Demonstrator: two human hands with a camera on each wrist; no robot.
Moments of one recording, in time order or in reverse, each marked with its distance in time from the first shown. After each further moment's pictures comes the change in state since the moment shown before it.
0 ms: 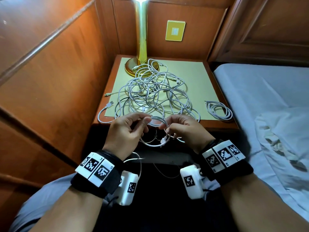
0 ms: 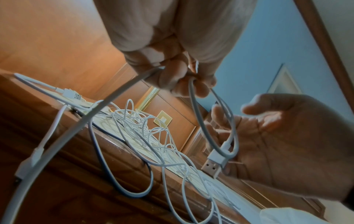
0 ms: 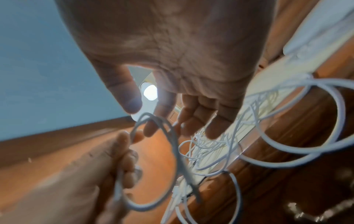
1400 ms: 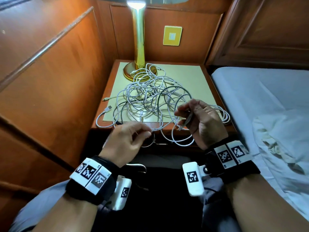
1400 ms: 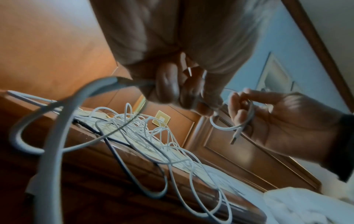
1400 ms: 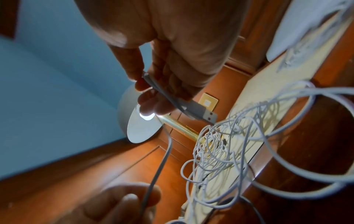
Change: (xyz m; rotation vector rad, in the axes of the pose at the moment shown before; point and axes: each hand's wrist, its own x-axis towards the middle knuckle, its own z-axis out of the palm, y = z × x) left_hand 0.001 -0.008 -0.005 0.333 -0.164 0.227; right_hand 0.004 0.000 -0.028 0.650 0.268 -0.241
